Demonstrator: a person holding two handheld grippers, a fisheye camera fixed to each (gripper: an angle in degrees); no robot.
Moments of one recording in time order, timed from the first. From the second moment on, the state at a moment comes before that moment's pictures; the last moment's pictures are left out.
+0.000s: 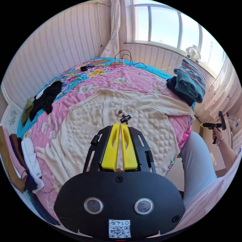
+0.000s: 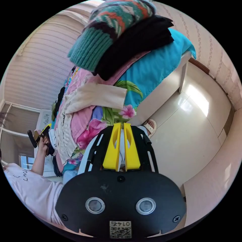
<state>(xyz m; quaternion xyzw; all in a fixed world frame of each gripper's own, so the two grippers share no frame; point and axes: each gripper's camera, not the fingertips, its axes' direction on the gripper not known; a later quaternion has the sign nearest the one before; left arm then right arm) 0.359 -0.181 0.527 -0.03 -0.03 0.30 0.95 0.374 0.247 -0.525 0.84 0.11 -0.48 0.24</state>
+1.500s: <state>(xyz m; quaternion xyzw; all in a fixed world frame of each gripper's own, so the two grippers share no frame) -0.194 -0.209 0.338 0.00 -0.01 -0.10 0.99 -0.642 -0.289 0.033 0.48 0.72 -0.48 0.14</state>
